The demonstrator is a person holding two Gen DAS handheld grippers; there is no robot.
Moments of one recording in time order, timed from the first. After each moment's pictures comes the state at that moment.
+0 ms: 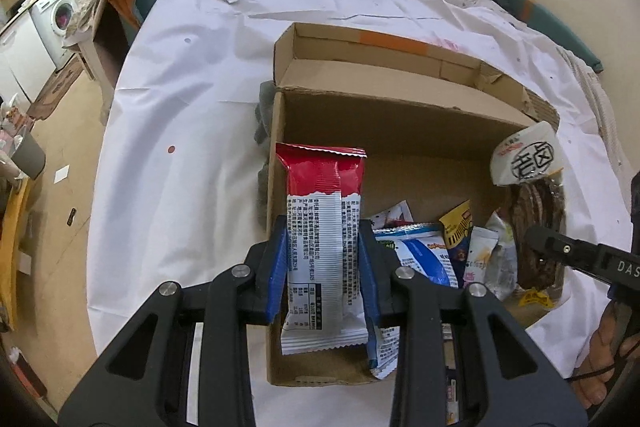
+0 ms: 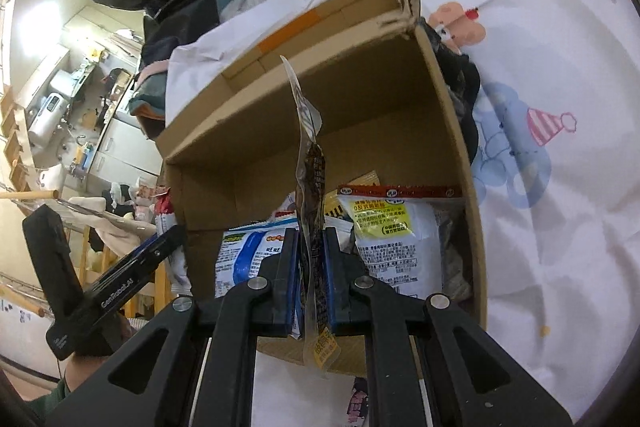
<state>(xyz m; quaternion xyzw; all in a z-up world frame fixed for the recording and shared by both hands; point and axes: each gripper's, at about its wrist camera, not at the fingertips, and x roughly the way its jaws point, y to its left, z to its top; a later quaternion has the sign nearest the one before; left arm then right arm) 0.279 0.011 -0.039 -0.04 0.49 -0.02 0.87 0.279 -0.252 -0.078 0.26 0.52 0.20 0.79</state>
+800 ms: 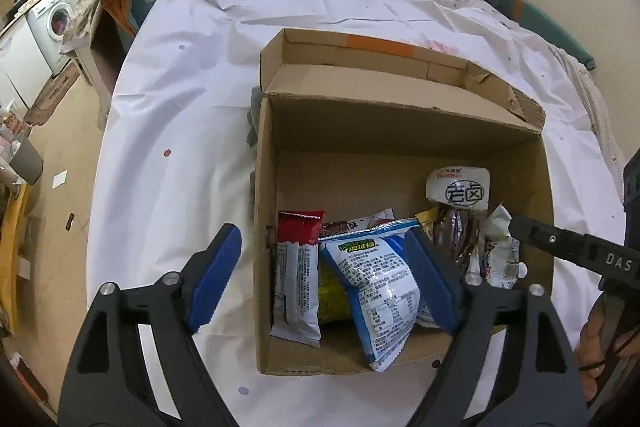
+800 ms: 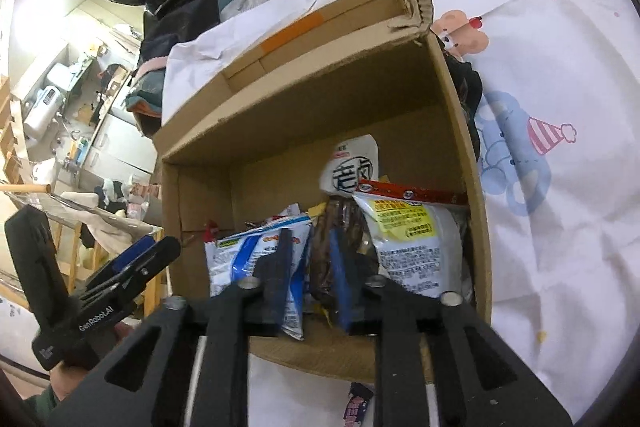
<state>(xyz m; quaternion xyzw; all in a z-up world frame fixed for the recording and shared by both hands) 0.270 0.004 -0.029 -0.04 0.48 -0.03 0.88 0.280 -0.247 -0.070 0.25 0.50 0.20 0.80</state>
